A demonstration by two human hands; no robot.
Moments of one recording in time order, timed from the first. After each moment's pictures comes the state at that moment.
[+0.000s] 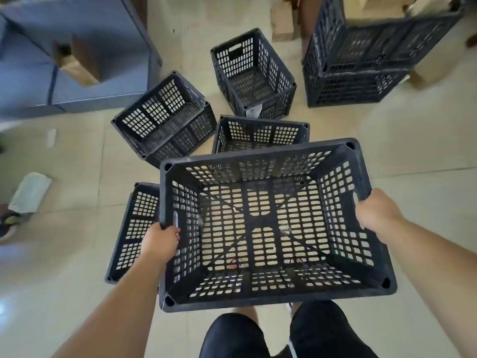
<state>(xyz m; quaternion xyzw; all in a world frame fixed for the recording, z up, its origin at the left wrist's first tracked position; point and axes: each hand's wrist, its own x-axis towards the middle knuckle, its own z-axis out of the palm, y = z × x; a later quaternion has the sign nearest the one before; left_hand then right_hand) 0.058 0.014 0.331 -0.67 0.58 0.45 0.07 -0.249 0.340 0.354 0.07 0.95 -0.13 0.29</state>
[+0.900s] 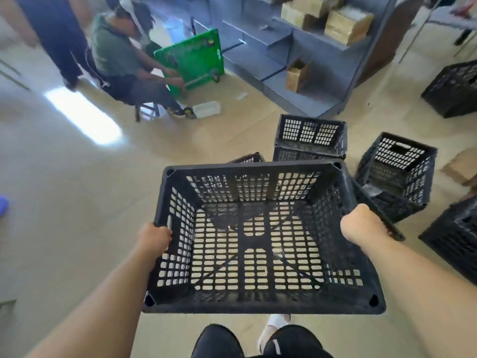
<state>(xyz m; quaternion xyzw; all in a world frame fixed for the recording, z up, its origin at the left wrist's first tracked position) 0.277 0.312 0.513 -0.87 0.25 0.37 -0.20 -0.134 0.272 0.520 -0.40 0.88 0.00 0.25</state>
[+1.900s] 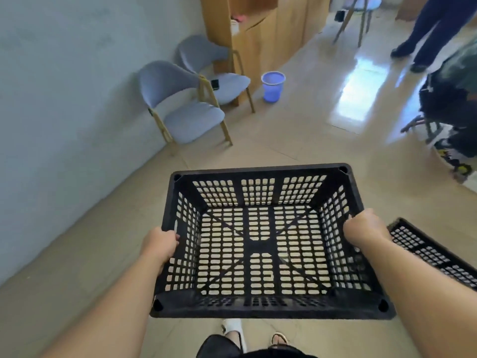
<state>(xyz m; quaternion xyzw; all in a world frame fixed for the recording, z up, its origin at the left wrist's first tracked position) 0.376 0.825 0.538 -0.86 -0.30 0.15 -0.39 0.294 0.424 0.578 -0.83 0.47 0.14 0.26</state>
